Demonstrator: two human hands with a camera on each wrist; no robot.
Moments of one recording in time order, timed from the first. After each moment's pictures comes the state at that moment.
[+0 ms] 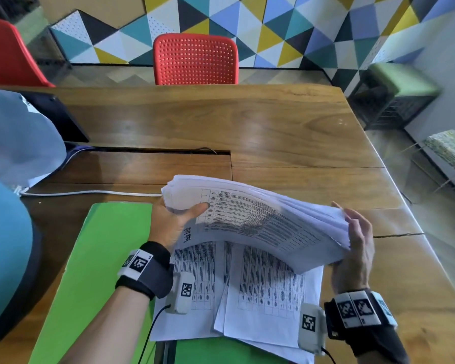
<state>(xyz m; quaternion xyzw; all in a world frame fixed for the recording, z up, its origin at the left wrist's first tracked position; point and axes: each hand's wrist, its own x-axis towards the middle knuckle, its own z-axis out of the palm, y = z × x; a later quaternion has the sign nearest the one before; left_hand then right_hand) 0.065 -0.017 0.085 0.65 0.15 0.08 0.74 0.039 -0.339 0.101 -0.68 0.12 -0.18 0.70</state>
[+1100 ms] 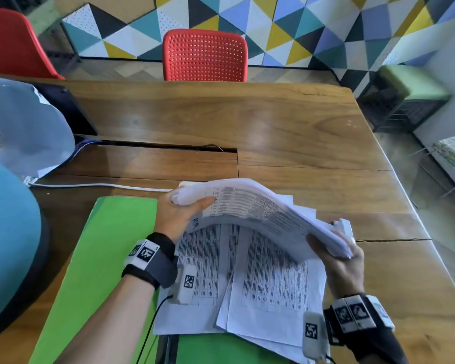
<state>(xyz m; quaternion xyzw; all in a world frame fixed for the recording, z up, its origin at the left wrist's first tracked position) 0.067 -0.013 0.087 0.66 0.13 0.09 0.73 0.032 -0.332 0.090 -0.75 0.01 -0.09 0.66</state>
